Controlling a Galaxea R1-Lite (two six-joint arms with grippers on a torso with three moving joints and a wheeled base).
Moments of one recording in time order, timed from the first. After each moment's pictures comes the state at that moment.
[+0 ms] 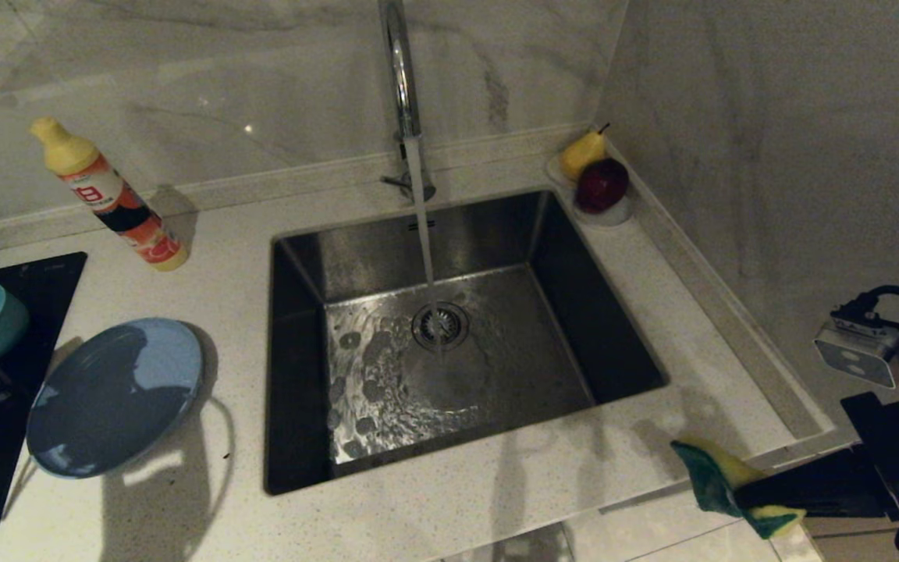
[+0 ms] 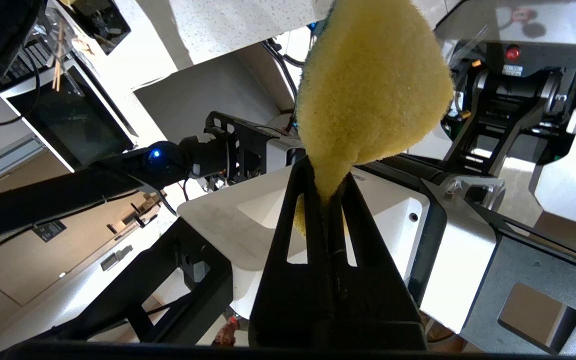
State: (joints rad) left arm 0.51 1.48 -0.74 -0.16 0.06 -0.39; right arm 0.34 1.28 -1.05 0.61 0.60 0.64
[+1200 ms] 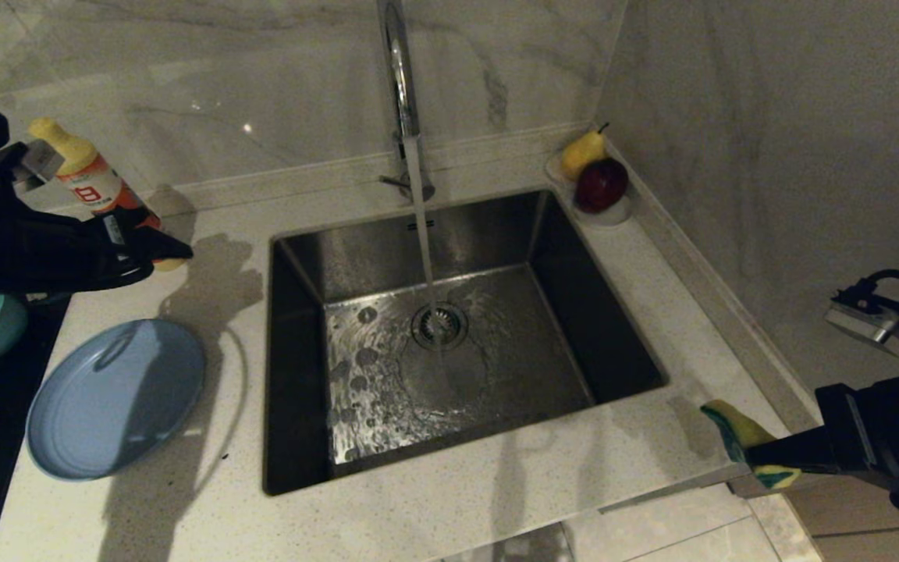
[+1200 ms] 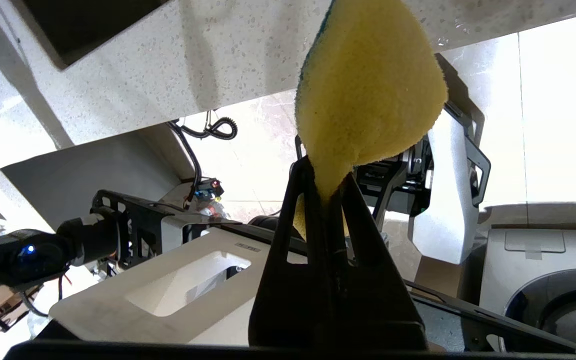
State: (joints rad) left arm 0.15 1.60 -1.32 0.18 -0.12 -0.25; right arm 0.30 1.32 -1.03 0.56 0.30 0.51
